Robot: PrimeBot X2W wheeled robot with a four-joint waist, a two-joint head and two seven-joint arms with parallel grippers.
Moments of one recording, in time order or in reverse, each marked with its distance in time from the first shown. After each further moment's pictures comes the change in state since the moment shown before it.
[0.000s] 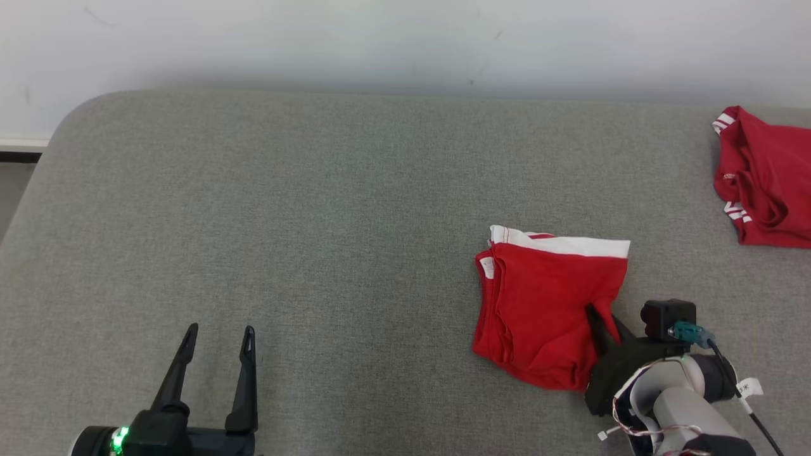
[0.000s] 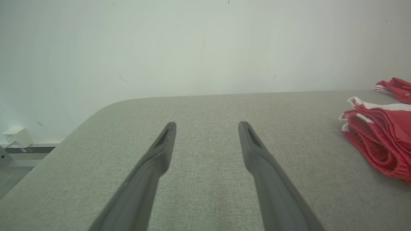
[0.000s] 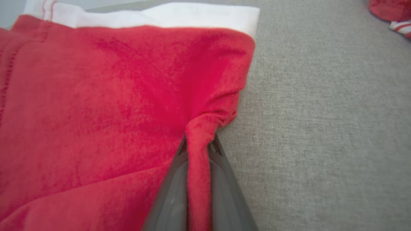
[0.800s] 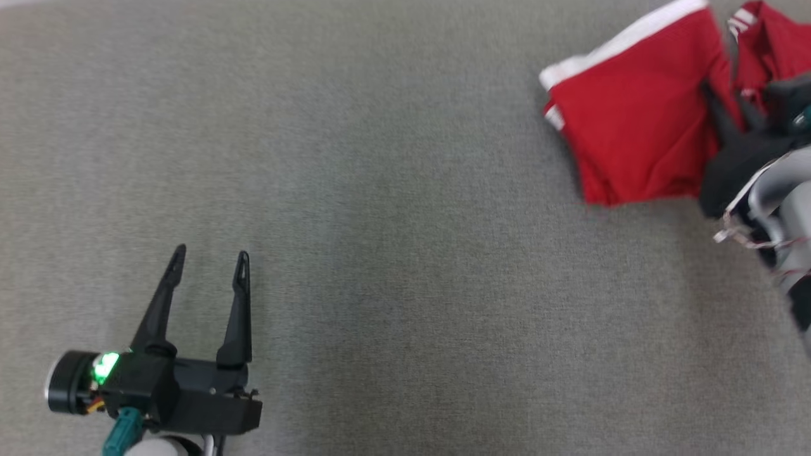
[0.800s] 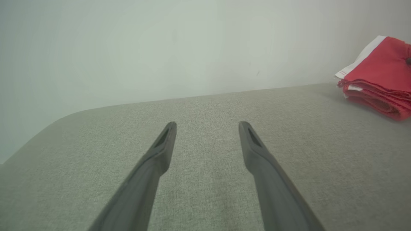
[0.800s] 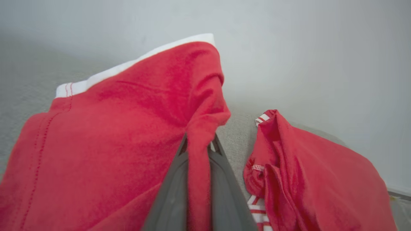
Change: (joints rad) left arm -0.135 0.018 -0.014 -0.064 0.003 0.000 0.000; right arm -0.451 -0.297 0.228 -0.039 0.023 0.000 0.033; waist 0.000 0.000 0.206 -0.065
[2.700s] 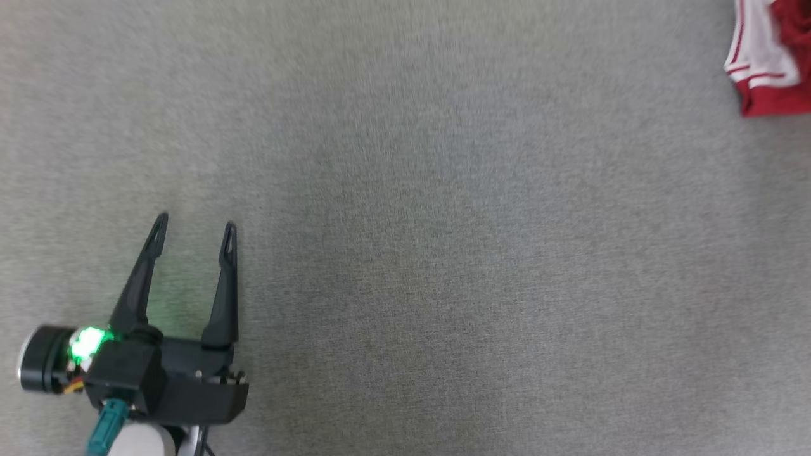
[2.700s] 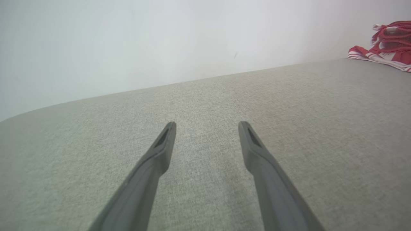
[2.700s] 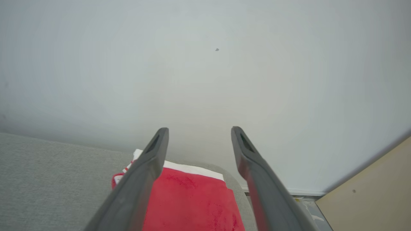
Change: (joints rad) left arm -0.065 0.085 -0.041 -0.062 0.007 0.033 0.000; right arm -0.323 -0.192 -0.140 0.080 -0.069 0.000 -0.057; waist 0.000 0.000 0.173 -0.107
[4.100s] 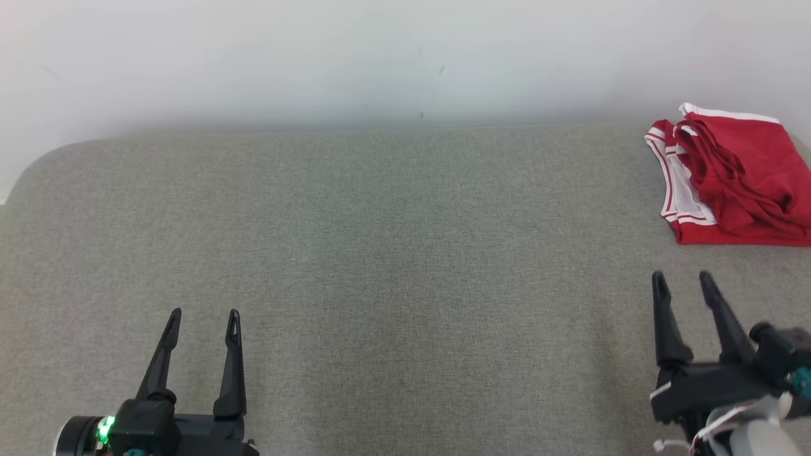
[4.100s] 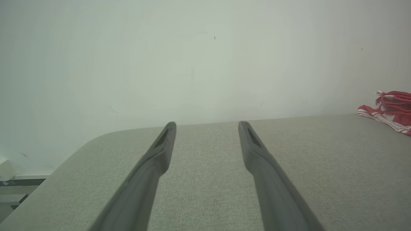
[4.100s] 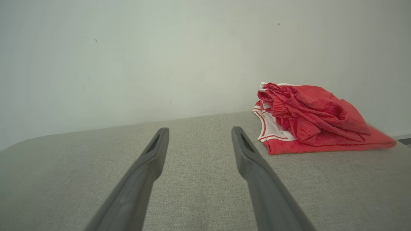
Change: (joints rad) left arm 0.168 -0.088 0.061 0.115 -0.024 0.007 0.000; right arm 1.084 0.424 -0.267 -0.669 0.072 0.000 -0.063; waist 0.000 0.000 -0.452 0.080
